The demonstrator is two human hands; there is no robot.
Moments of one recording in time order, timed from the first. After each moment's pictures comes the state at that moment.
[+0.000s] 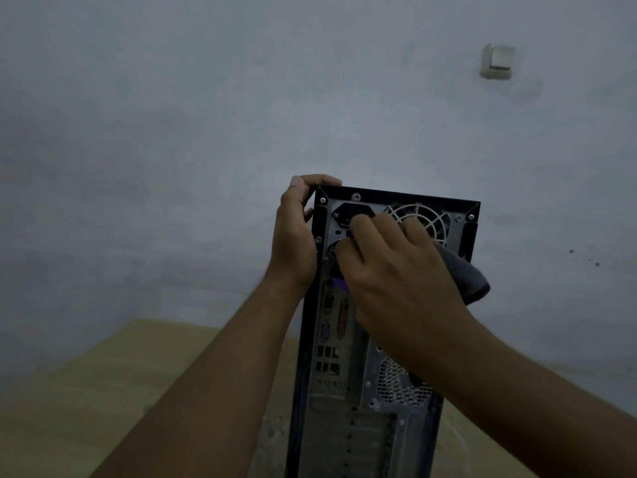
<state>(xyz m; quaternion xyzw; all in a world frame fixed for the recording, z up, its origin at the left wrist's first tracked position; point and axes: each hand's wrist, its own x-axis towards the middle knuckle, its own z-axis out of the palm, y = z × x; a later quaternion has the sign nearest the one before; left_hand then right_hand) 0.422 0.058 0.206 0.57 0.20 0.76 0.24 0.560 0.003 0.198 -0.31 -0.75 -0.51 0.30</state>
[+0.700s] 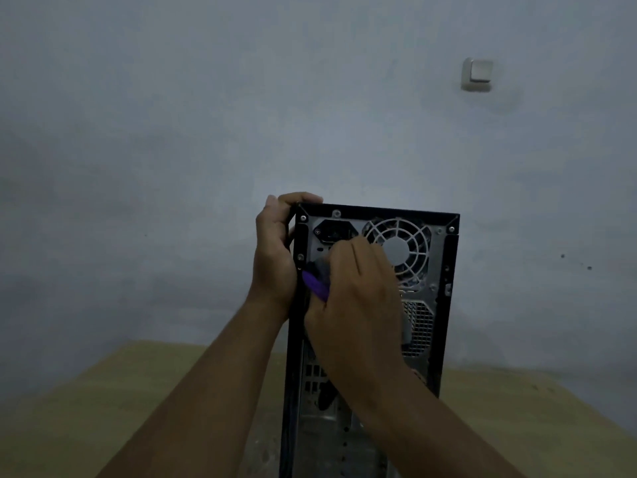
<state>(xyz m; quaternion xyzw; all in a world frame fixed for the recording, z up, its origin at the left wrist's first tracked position) 0.423 0.063 0.204 0.55 0.12 0.76 0.33 0.521 0.025 0.170 -0.32 -0.68 -0.26 0.61</state>
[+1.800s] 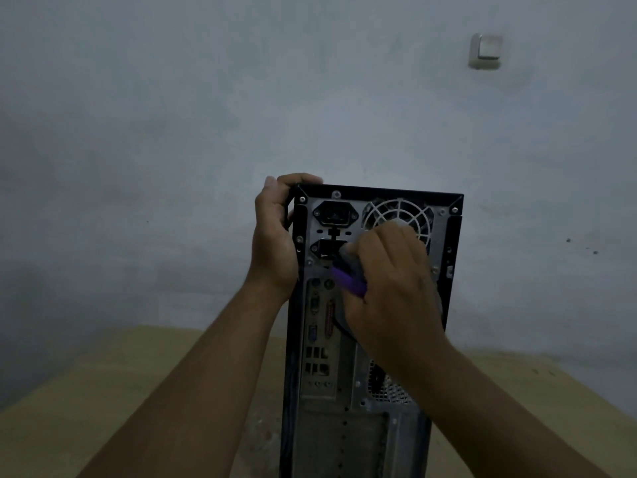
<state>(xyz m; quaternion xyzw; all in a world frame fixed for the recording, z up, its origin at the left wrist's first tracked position) 0.423 0.060 0.204 0.56 0.14 0.76 0.30 0.567 0.037 0.167 -0.27 -0.73 -0.30 0.55</state>
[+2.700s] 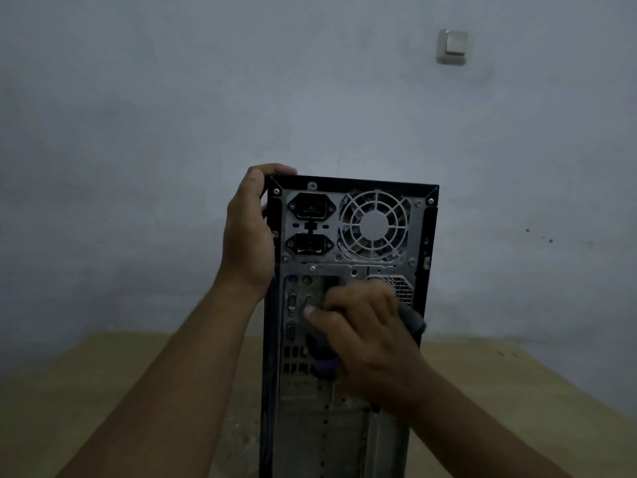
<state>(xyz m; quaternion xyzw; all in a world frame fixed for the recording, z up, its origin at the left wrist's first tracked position) 0.423 0.059 0.206 0.58 0.17 0.75 0.26 0.590 0.067 0.111 -0.16 -0.76 -0.45 0.45</state>
